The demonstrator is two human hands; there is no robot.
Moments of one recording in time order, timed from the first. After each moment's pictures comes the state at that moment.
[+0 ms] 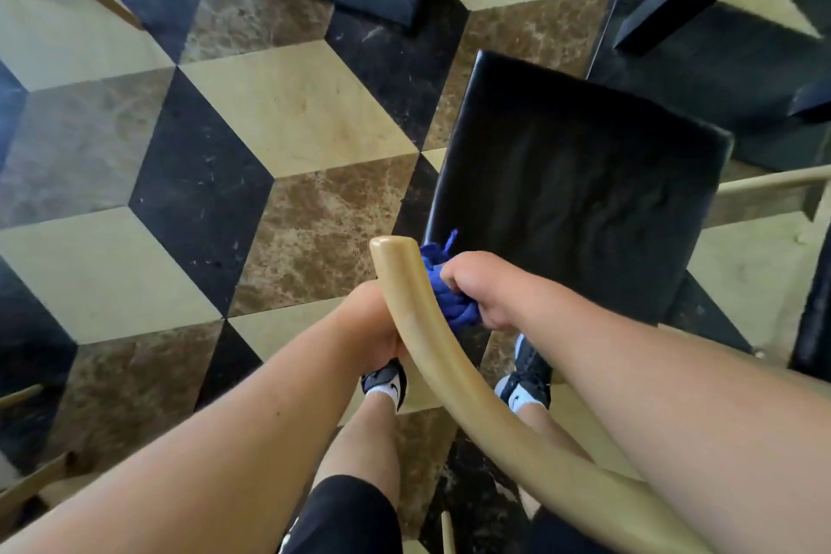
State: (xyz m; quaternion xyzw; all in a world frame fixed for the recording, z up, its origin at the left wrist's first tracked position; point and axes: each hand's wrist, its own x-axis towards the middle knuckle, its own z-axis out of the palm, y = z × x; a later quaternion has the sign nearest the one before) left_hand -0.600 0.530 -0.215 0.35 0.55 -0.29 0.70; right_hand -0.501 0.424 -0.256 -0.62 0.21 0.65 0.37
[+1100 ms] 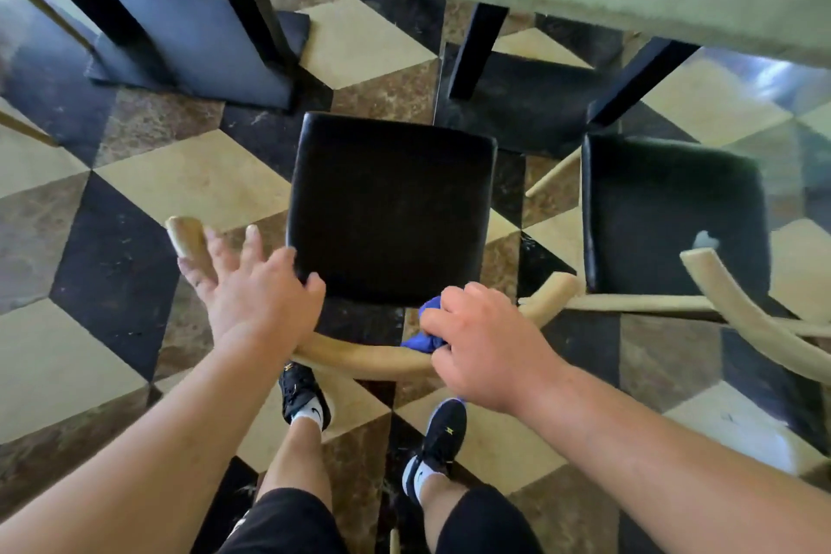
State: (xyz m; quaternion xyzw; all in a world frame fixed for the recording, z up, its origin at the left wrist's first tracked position) left_hand -0.593 0.386 -0.104 0.93 0.29 -0.20 0.08; right_hand -0.542 0.125 -0.063 -0.88 -0.40 0.23 0.12
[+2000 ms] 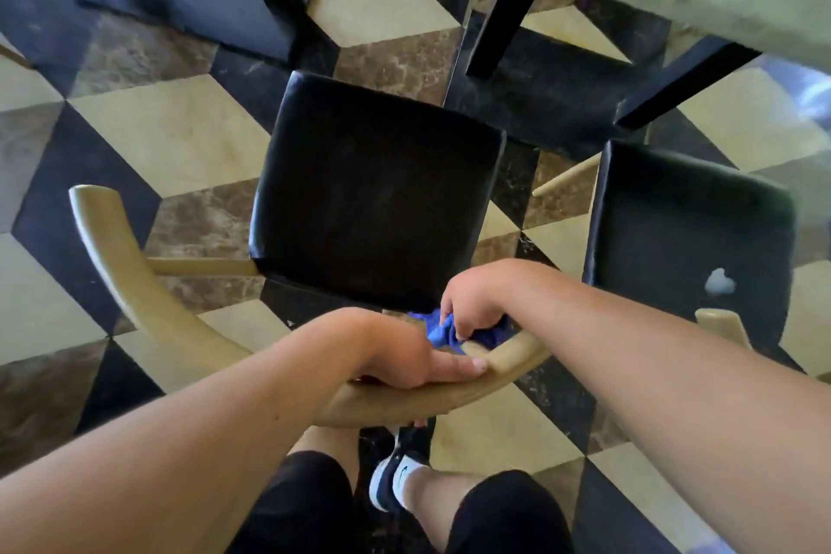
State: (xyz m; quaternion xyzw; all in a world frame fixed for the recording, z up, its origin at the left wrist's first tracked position) left_hand -0.512 0.251 -0.136 0.64 0.09 -0.67 0.35; right_hand -0.403 0.140 -0.170 -0.67 -0.31 0.65 -0.17
